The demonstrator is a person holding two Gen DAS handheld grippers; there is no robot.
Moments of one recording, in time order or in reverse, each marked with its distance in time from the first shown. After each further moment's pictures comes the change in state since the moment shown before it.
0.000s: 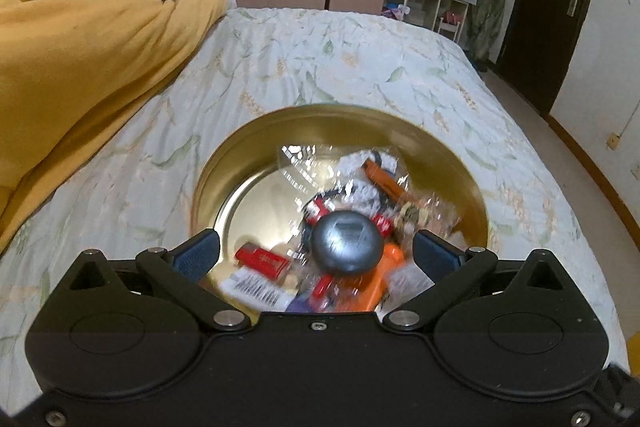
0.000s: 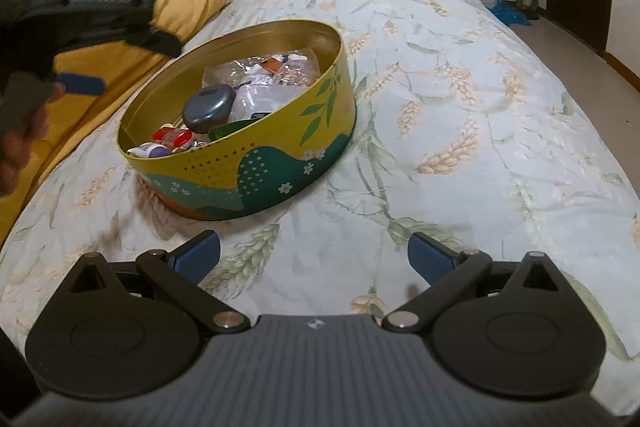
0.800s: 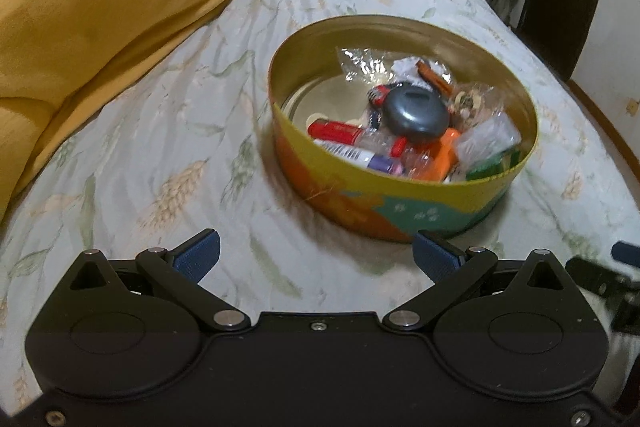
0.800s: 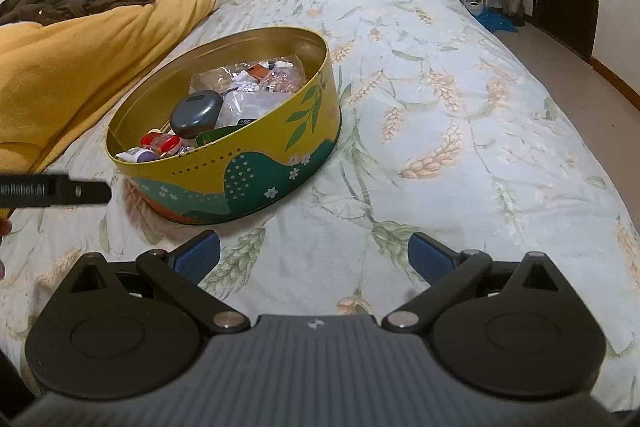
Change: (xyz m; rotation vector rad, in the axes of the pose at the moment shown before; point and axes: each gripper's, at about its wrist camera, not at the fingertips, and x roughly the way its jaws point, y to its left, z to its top) left arm -0.019 0.044 -0.083 0.017 0.099 0.074; right arm -0.006 0.000 -0.001 0.000 -0.021 -0.041
